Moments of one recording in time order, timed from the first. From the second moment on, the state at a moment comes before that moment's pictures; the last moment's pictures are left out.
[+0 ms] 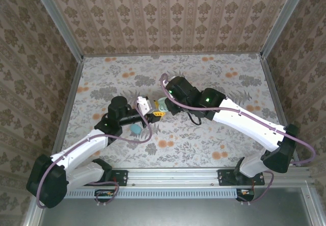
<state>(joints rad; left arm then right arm) -0.63 1.05 0.55 0.28 0.65 0.27 0.92 1.47 1.51 -0.86 0.27 0.23</state>
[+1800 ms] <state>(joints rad) -0.62 1.09 0.56 0.36 0.70 0.10 0.94 1.40 1.43 -0.79 0.31 0.23</state>
